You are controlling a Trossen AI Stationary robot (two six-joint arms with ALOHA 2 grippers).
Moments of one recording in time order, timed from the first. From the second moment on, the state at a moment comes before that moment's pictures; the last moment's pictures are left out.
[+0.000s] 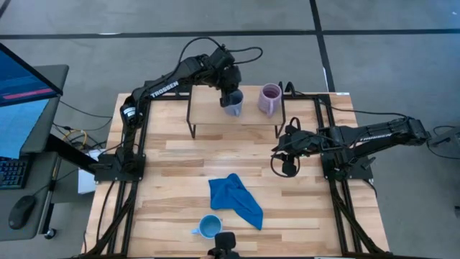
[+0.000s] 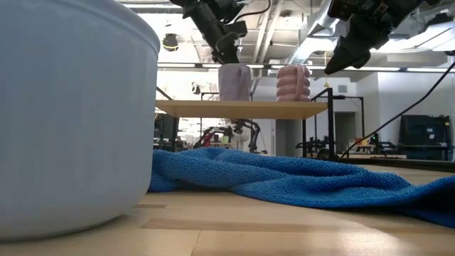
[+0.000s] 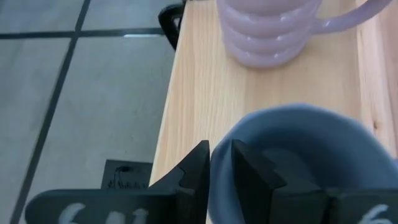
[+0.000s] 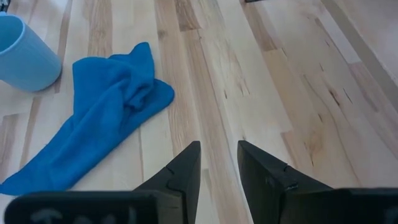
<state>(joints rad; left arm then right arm) 0.53 2.03 2.15 -0.97 0.07 0.44 0.10 1.00 0.76 -0.53 0.13 0.18</state>
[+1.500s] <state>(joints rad) 0.51 2.03 2.15 -0.92 -0.01 0.50 0.10 1.00 0.76 -0.54 0.13 0.18</state>
